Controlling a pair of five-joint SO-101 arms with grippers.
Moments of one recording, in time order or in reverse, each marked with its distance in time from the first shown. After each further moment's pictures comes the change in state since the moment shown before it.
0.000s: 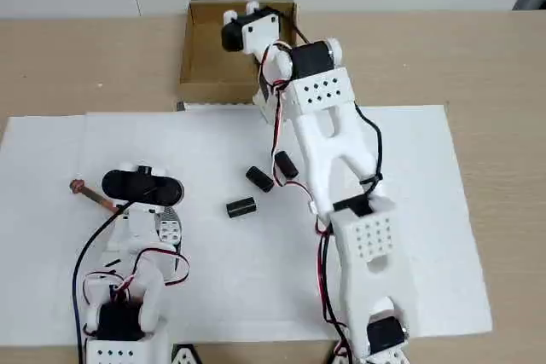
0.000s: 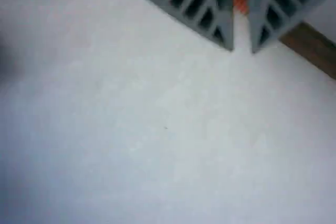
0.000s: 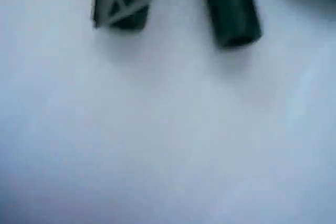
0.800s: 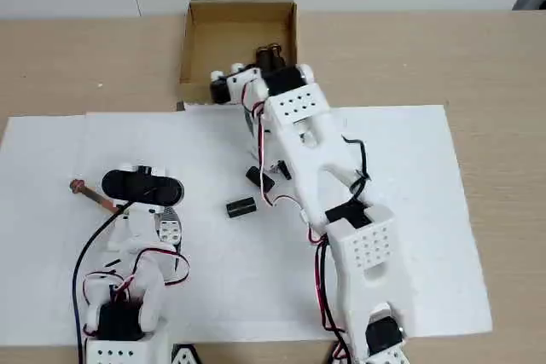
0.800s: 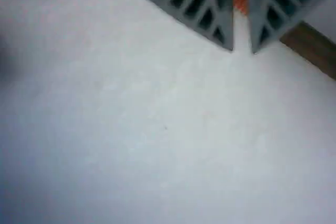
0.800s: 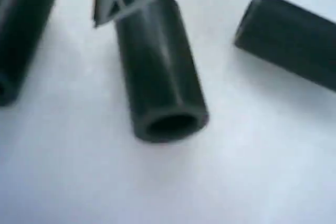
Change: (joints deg) left arm 0.0 0.0 0.0 0.0 0.0; right arm -3.9 -2.8 19.9 -1.3 0.0
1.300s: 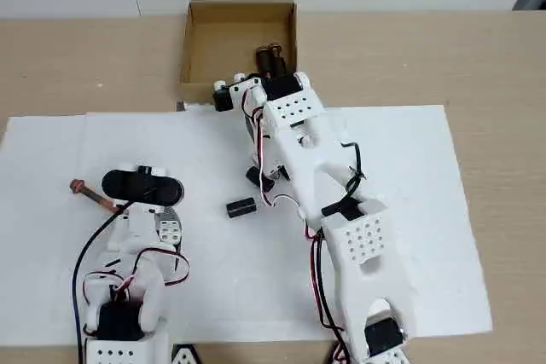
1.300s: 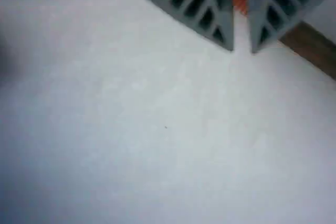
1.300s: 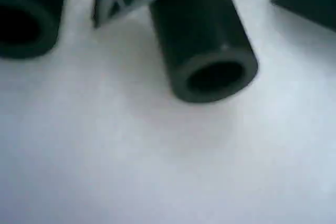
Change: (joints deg) left arm 0.0 0.0 0.0 0.0 0.0; right arm 0.4 7.1 -0.4 -2.6 0.0
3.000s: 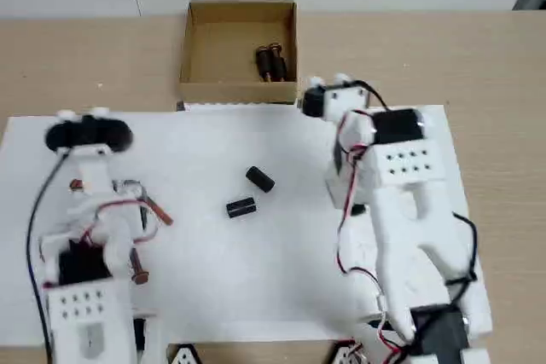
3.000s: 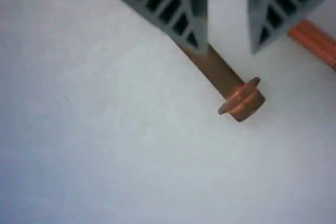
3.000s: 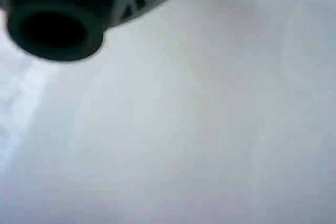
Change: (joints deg) left arm -12.1 44.2 -34.9 2.9 5.9; right arm 16.4 -61.4 51.4 3.5 -4.8
